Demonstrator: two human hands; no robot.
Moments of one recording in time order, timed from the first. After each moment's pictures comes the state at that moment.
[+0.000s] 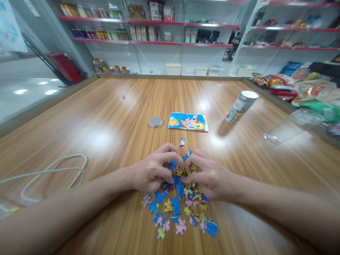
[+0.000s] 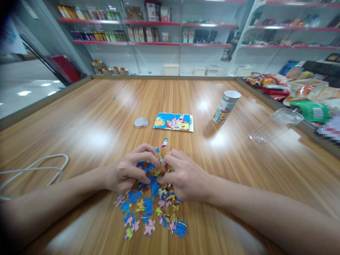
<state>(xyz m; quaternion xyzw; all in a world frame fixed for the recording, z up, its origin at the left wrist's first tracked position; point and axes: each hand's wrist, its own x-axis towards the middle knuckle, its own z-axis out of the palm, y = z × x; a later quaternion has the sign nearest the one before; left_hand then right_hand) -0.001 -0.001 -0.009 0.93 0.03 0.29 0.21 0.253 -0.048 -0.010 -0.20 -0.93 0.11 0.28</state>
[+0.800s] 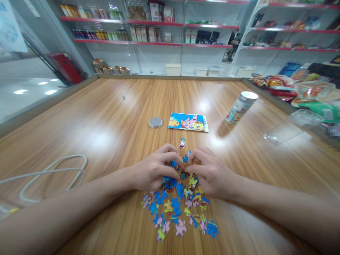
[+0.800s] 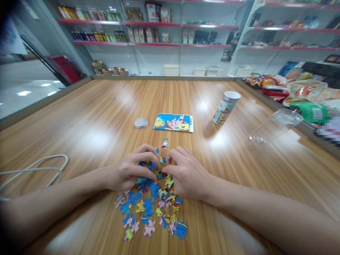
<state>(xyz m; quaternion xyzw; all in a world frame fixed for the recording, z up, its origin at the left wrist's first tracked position) 0.003 -0.003 -0.007 0.94 0.06 0.28 0.19 0.252 -0.051 -0.012 -0.29 -0.91 0.09 0.29</state>
